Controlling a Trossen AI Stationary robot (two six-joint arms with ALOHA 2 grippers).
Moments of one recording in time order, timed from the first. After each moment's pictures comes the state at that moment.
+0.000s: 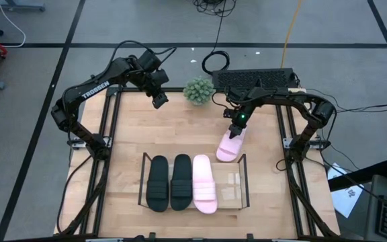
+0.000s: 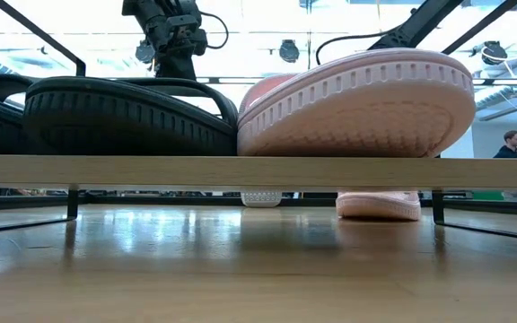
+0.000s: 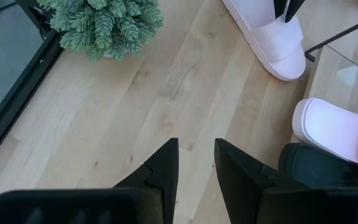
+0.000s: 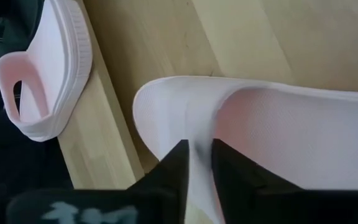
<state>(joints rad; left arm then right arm) 0.68 1.56 1.56 -1.10 0.37 0.10 -0.61 1.70 1.03 -0.86 -0.73 -0.06</state>
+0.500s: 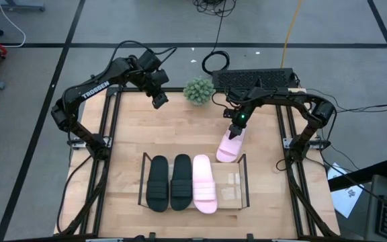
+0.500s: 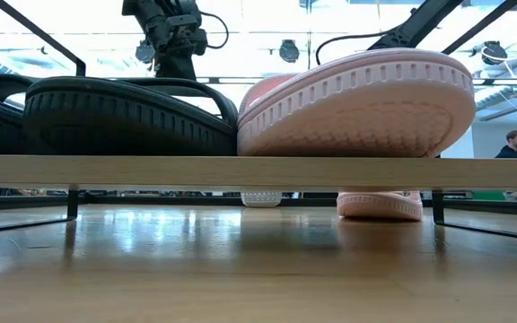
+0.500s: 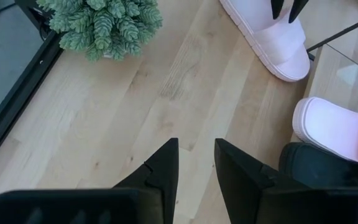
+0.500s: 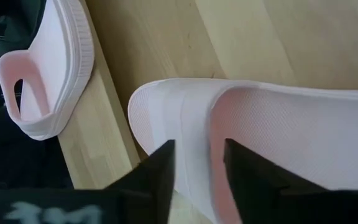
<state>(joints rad) 0.68 1.56 1.56 -1.10 0.37 0.10 -0.61 1.70 1.03 -0.86 -0.74 -0.07</state>
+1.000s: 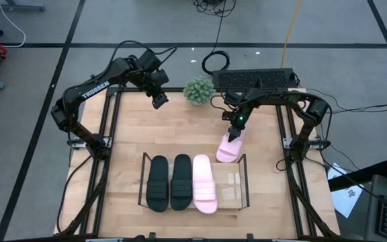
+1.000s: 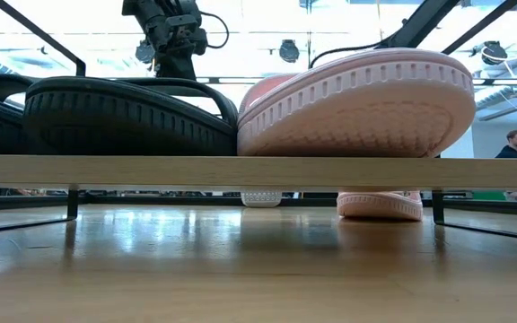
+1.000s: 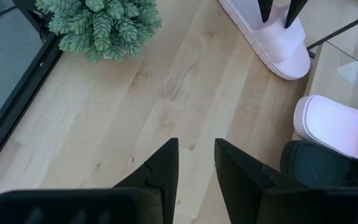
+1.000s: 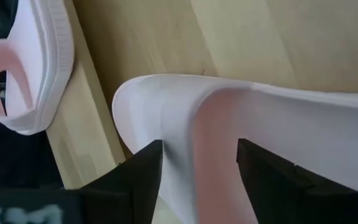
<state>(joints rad) 0.68 1.56 1.56 -1.10 0.37 0.12 -0.60 1.77 1.03 -0.85 -0.74 -0.11</state>
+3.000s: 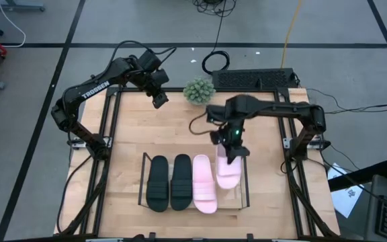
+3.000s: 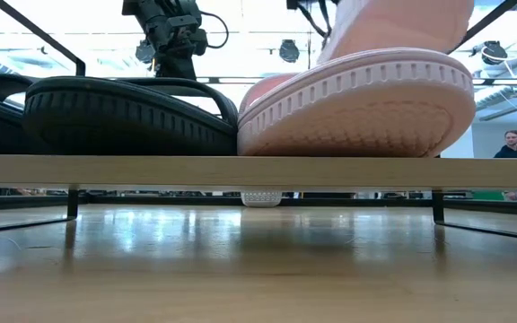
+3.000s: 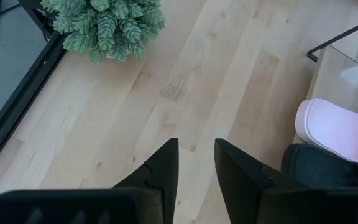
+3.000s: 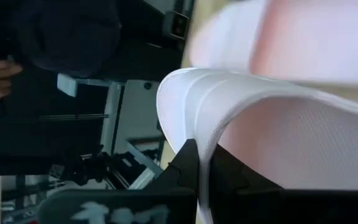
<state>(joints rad) 0.68 1.56 1.56 -1.10 0.36 0.10 -0.14 1.75 1.69 -1.46 -0.87 -0.28</state>
